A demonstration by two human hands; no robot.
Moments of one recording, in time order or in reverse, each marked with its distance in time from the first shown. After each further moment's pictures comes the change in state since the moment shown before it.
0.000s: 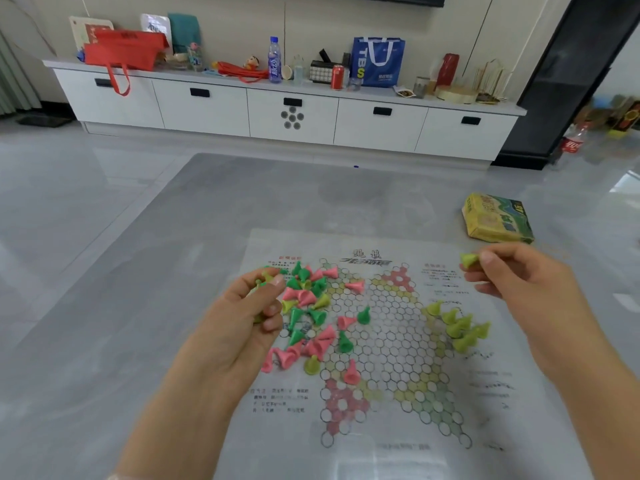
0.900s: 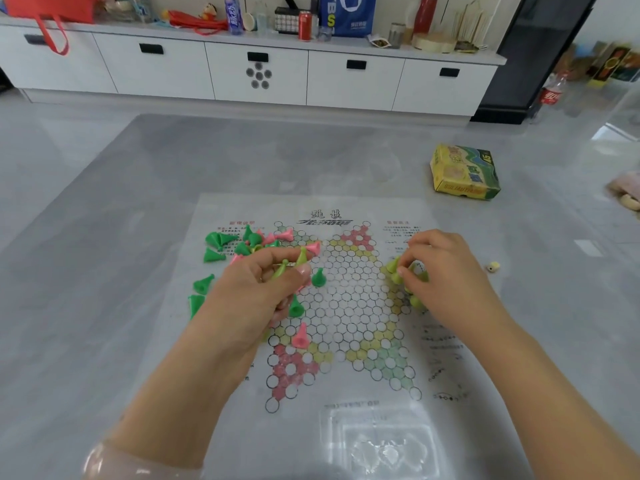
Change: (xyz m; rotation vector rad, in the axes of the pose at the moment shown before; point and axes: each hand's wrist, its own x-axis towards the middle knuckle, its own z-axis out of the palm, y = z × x) left_hand -0.006 -0.040 0.042 0.552 -0.149 0.084; right_hand 0.000 0.056 0.008 -0.830 -0.221 -0.281
